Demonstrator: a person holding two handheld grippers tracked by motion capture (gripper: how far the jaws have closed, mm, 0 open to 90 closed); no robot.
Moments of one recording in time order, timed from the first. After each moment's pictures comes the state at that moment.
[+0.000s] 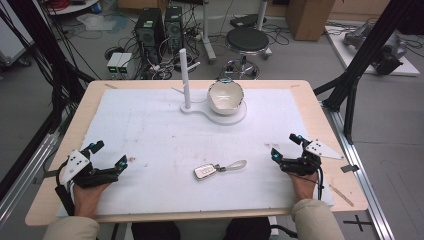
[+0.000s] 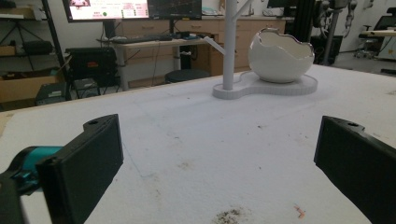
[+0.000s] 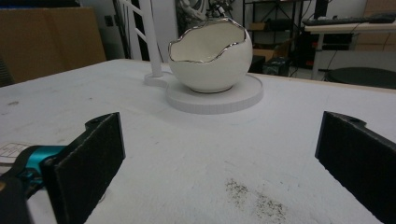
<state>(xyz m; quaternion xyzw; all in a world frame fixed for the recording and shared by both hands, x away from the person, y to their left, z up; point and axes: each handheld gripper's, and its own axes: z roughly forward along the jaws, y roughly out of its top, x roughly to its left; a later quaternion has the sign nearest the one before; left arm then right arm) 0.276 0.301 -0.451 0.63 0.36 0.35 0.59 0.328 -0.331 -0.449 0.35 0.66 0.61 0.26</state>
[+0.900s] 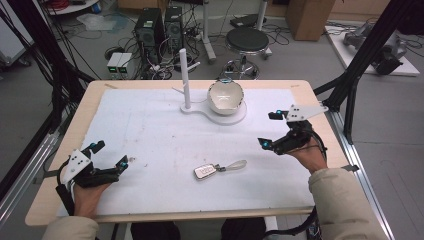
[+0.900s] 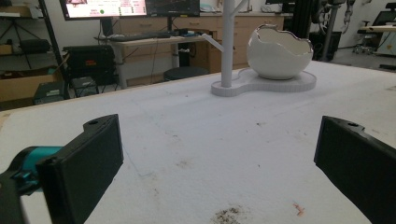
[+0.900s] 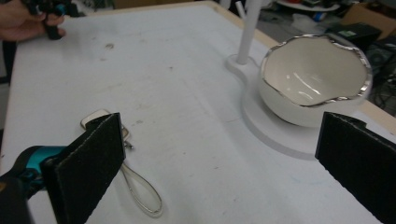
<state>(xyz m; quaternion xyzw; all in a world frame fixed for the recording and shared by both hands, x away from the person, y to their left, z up) 0.277 0.300 -0.451 0.63 0.36 0.35 0.59 0.370 -0.281 -0.339 0.18 0.83 0.51 0.15</state>
